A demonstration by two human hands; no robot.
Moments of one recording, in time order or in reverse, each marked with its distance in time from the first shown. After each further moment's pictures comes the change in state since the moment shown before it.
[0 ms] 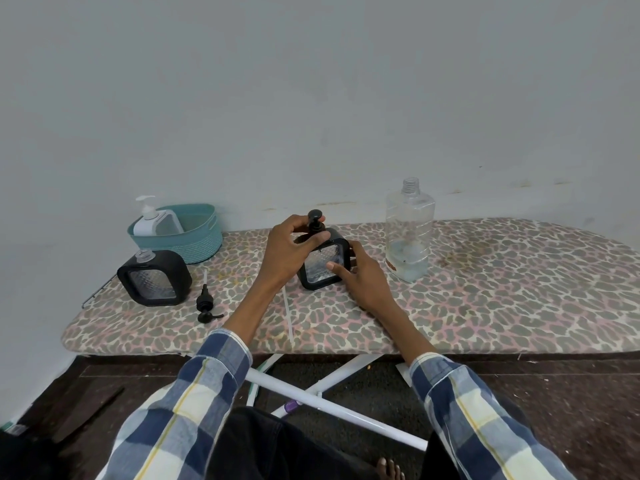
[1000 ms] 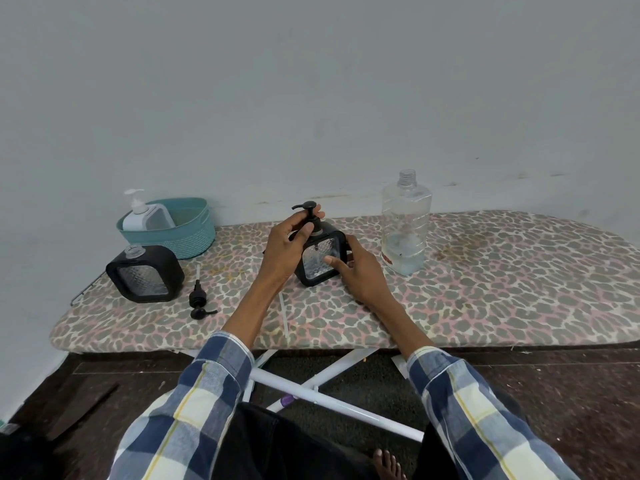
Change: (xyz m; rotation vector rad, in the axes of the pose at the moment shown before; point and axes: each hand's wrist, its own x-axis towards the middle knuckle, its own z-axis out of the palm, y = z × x) left_hand -0.006 0.001 0.012 -0.153 -0.026 -0.054; right_hand 0.001 0.000 -0.002 -0.014 0.011 -0.010
